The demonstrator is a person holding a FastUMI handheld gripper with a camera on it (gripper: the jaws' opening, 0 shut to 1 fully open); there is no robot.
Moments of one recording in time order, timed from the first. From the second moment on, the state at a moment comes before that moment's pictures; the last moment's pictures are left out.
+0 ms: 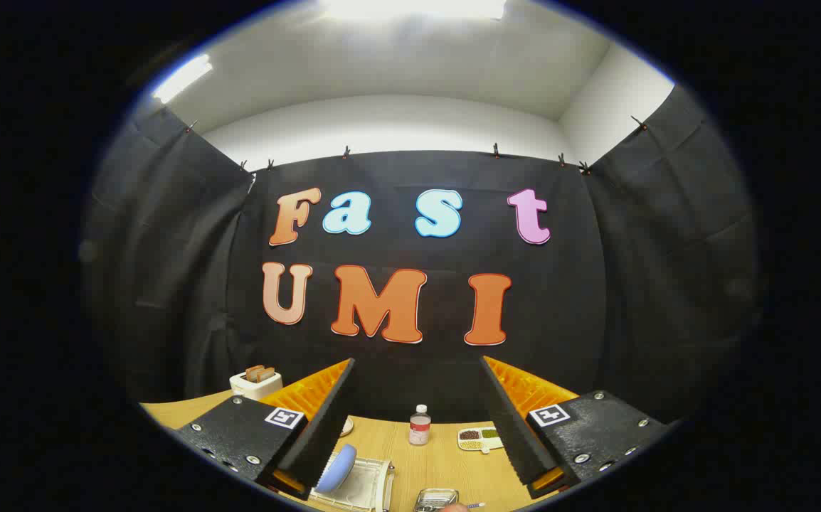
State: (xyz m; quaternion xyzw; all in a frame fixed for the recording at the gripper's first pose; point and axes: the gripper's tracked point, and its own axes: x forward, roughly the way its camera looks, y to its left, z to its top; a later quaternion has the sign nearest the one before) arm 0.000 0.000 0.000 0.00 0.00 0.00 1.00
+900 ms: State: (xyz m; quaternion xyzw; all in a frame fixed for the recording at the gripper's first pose) arm 0.002 0.010 -0.016 0.00 0.06 0.02 1.00
